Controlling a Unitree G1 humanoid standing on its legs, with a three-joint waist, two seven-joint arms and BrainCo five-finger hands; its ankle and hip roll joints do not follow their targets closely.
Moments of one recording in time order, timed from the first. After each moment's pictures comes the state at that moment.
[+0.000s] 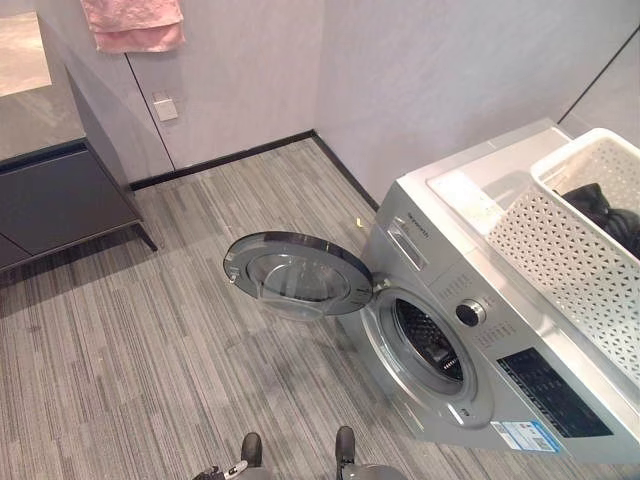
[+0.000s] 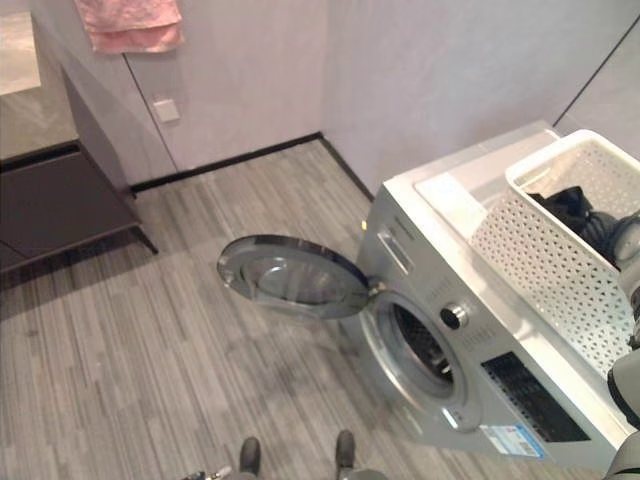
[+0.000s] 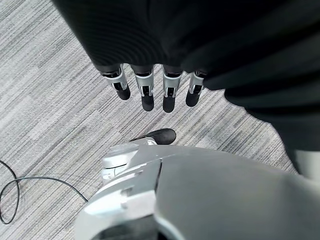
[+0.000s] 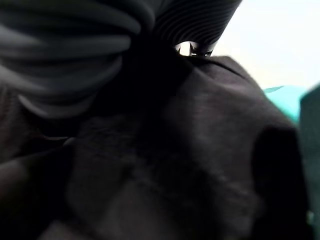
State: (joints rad) left arm 0.01 0.26 -0.26 1.32 -0.11 -0.06 -0.02; right arm -1.04 -1.10 0.80 1.20 -0.17 0.00 0.24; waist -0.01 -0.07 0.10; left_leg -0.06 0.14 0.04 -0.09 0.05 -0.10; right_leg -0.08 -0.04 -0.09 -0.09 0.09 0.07
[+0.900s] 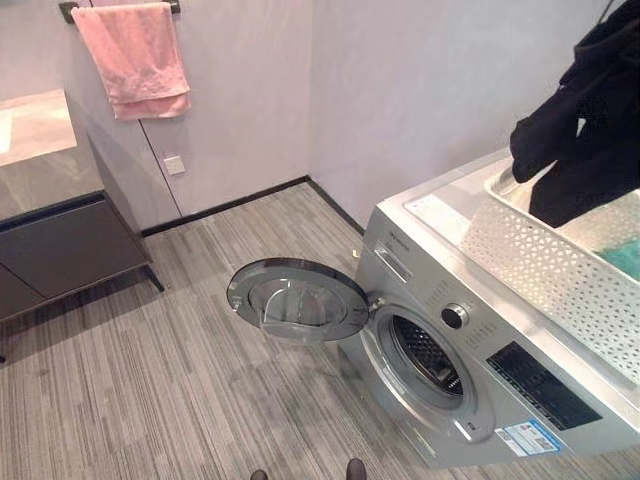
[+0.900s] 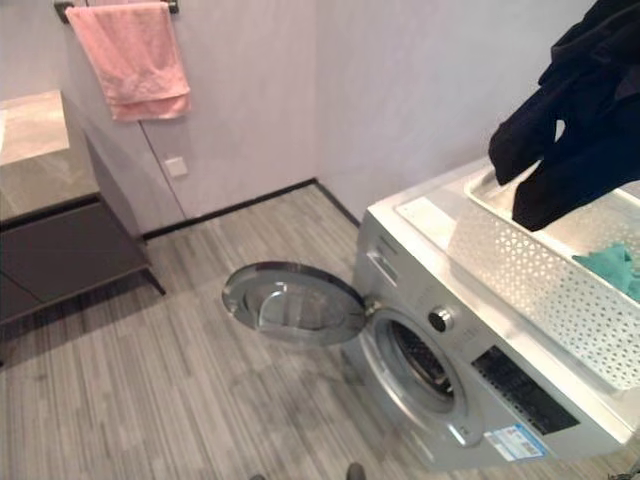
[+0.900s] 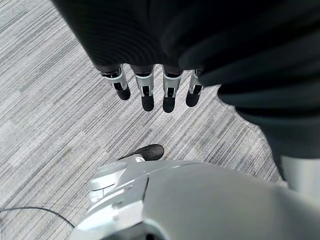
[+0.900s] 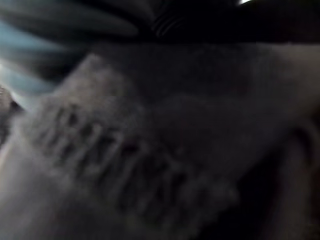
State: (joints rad) left arm 0.03 0.22 -0.26 1.34 -0.06 -0.05 0.04; right arm -1.21 -1.26 0.51 0.85 -0.02 0.02 -0.25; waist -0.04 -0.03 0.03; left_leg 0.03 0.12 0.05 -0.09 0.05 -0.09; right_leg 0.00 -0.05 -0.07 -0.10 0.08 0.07
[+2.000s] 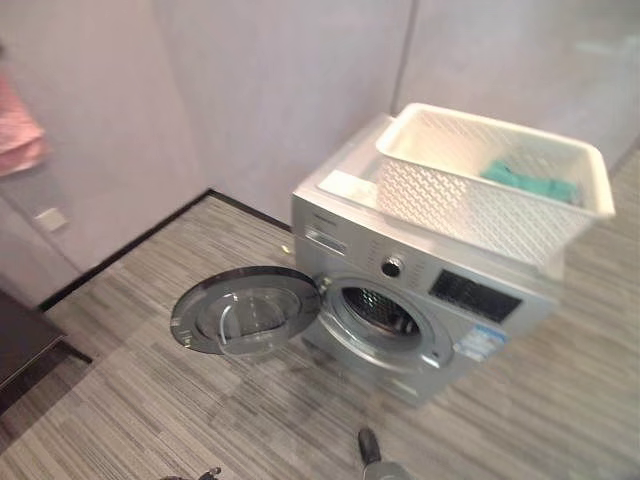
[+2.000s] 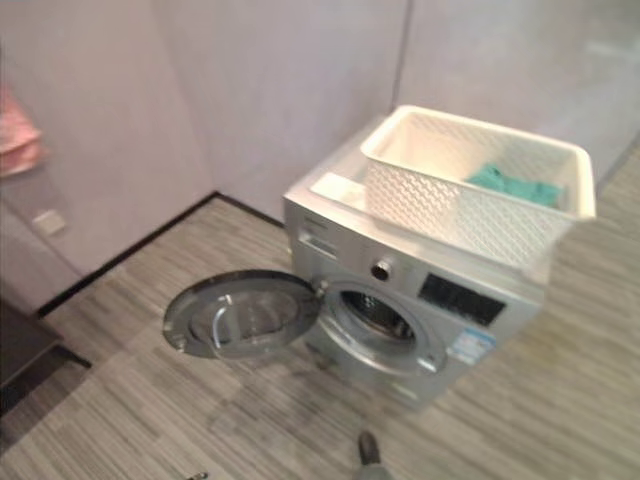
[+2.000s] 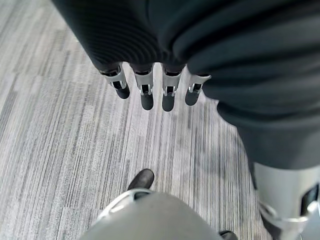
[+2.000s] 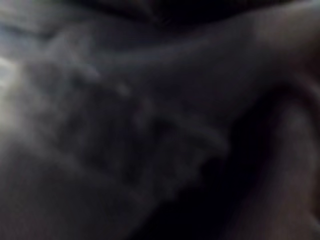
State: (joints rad) left arm -0.01 0.23 -0.28 1.31 0.03 -0.06 0.06; right arm -0.93 -1.56 0.09 0.43 -0.14 0.05 -0.39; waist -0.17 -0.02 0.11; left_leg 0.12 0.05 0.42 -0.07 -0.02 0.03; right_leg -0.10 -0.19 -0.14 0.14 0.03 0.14
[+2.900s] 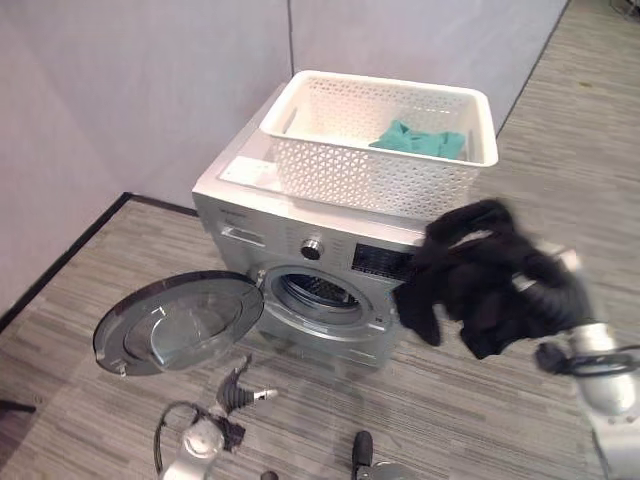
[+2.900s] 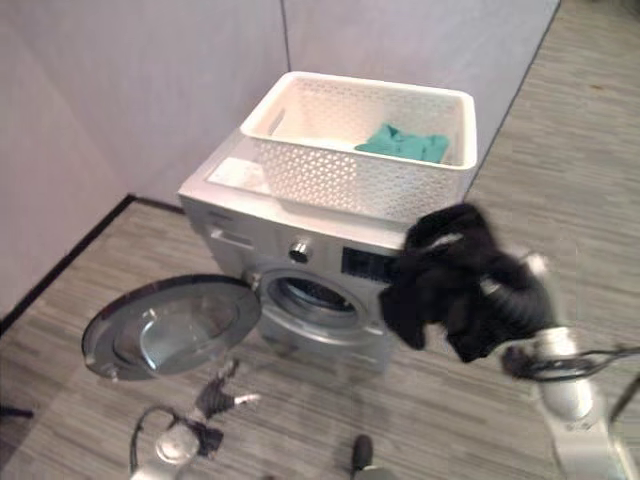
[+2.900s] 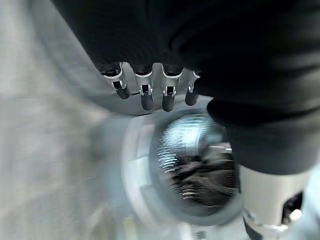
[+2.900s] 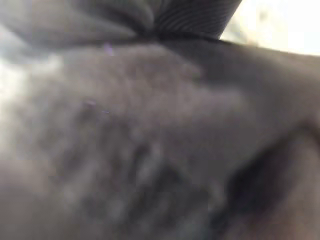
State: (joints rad) left arm 0.08 0.50 -0.30 0.39 0.05 -0.22 0.05; right arm 0.23 -0.69 -0.02 -0.34 0.04 -0.11 0.00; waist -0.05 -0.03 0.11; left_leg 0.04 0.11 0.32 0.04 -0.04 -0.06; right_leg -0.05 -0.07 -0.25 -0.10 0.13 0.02
